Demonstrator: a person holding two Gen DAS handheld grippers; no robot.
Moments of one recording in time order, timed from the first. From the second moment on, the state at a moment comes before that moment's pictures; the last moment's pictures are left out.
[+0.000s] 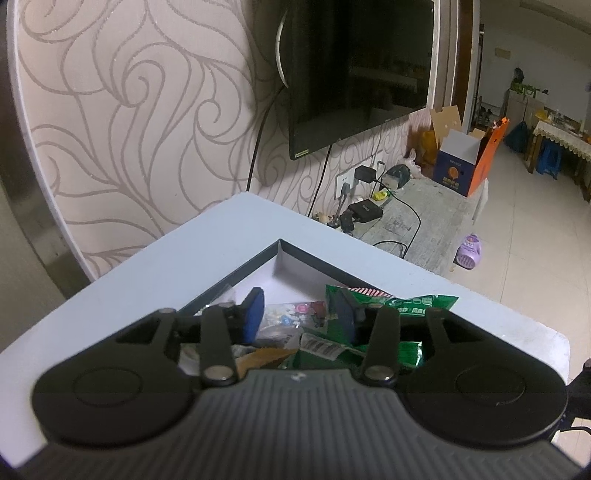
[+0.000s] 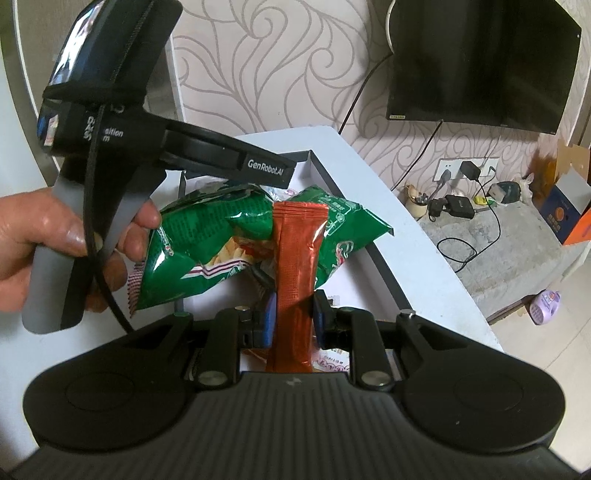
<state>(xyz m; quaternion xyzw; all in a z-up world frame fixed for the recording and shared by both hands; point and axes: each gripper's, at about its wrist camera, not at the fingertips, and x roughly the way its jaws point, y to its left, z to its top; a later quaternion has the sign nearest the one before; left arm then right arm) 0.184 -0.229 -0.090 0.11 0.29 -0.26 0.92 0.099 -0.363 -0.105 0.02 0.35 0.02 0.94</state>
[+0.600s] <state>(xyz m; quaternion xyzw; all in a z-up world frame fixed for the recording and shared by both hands) 0.158 -0.213 -0.060 0.10 0.25 -0.19 0.94 0.077 -0.368 -0.090 0.02 0.31 0.05 0.95</state>
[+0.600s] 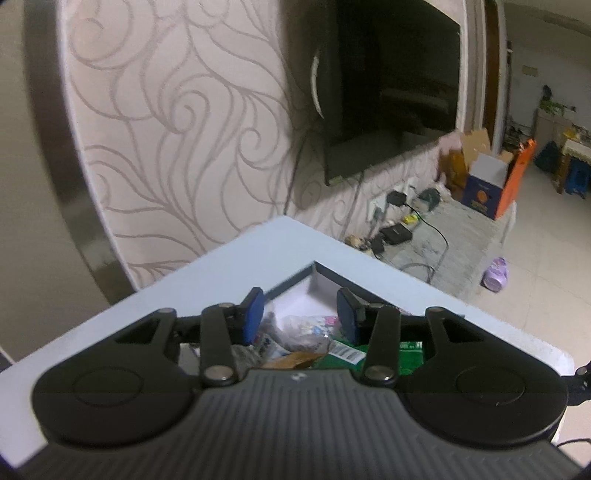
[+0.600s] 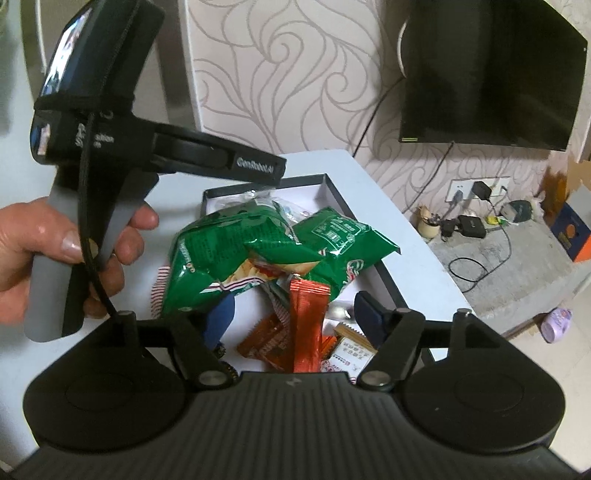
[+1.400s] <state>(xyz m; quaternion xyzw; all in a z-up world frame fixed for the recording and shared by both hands) 0.063 -0.103 -0.034 0.05 0.23 -0.13 0.96 -0.010 -0.310 -0.052 0.01 0.27 0.07 0.96</state>
